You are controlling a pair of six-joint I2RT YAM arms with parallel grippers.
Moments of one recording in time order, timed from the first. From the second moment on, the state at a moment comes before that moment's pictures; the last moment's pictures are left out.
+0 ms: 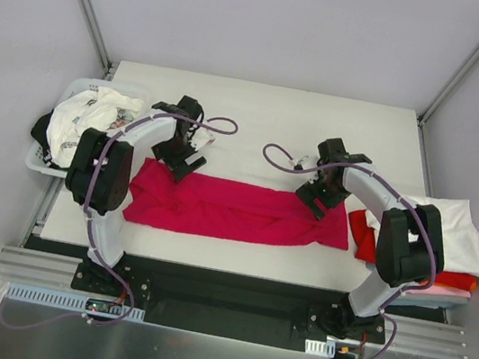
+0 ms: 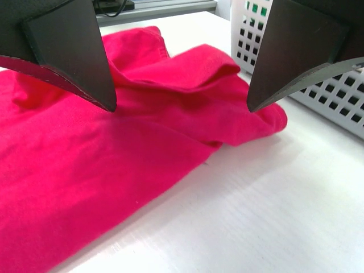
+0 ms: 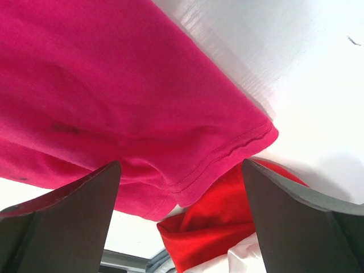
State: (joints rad) left arm -0.30 1.85 1.37 -0.93 -0.04 0.45; right arm 0.35 1.69 1.16 -0.84 0.07 -0.54
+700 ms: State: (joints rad) left arm -0.29 1.66 1.13 -0.90 -0.03 0.45; right arm 0.35 1.69 1.14 -0.84 0.07 -0.54
